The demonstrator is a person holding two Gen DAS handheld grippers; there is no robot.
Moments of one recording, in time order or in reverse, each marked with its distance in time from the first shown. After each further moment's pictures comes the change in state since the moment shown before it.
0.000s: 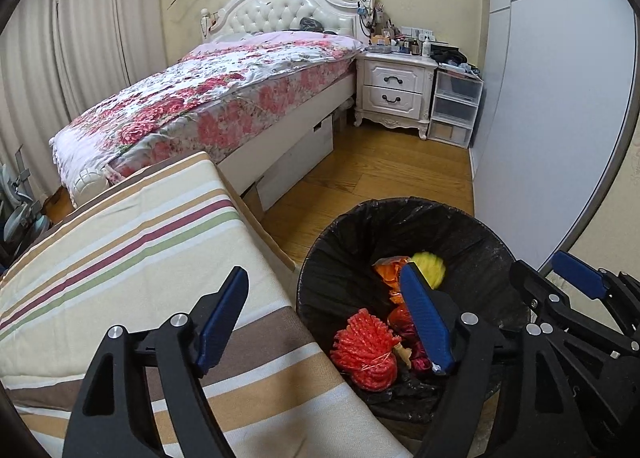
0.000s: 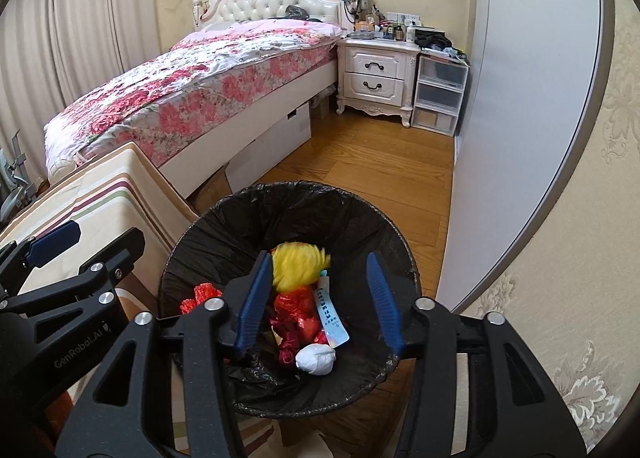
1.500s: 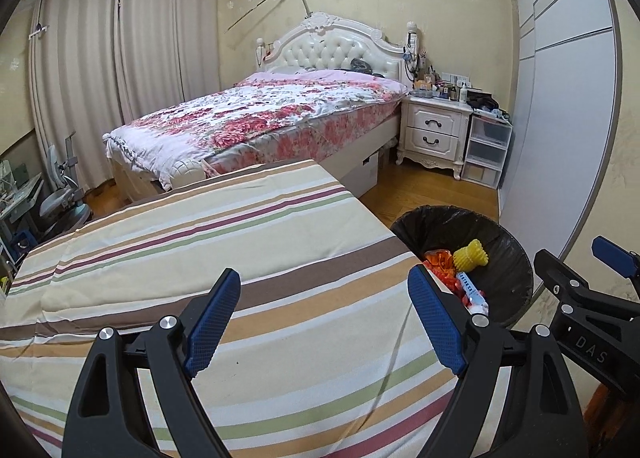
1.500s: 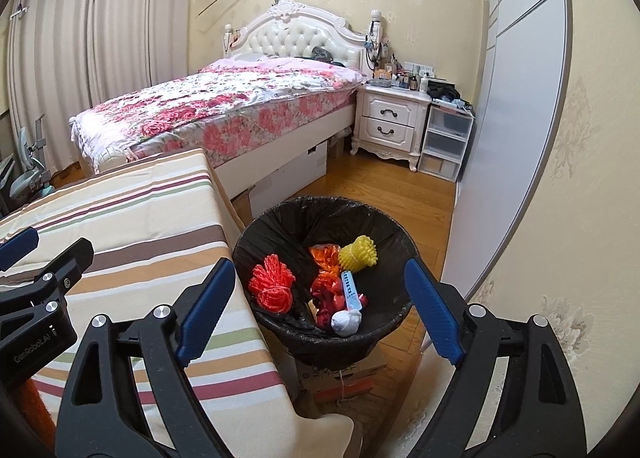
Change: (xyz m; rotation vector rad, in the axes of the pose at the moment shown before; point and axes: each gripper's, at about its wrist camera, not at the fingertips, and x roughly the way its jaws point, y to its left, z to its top) left arm -0.138 0.074 -0.075 -0.091 -0.153 0.116; right arm -0.123 0.051 -0.054 -0.105 -0.158 0.013
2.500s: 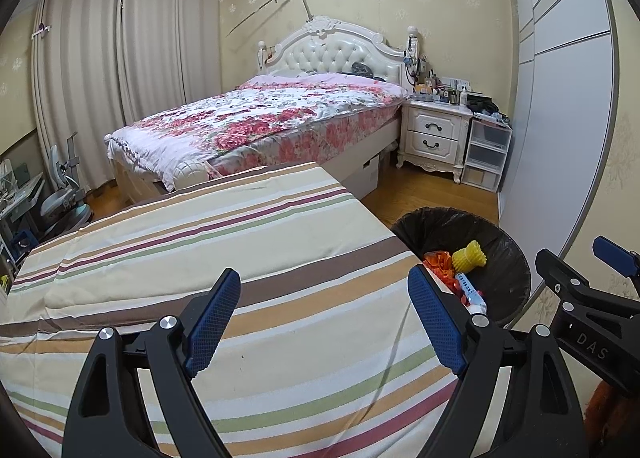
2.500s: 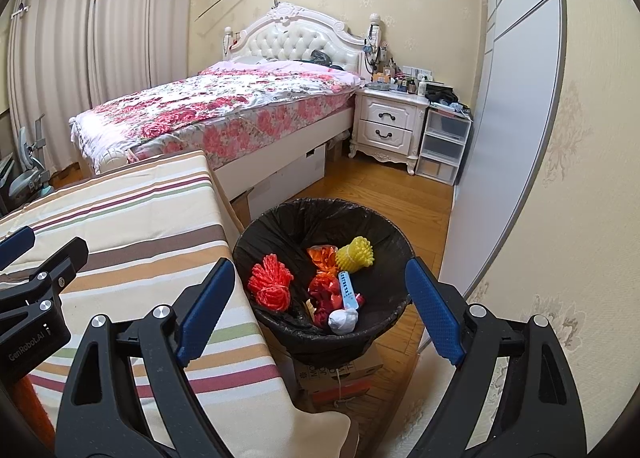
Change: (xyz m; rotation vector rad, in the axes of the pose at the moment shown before) left arm -0.006 0.001 -0.003 -0.001 -0.009 0.002; right arm -0.009 -0.001 -0.001 0.001 -0.010 -0.005
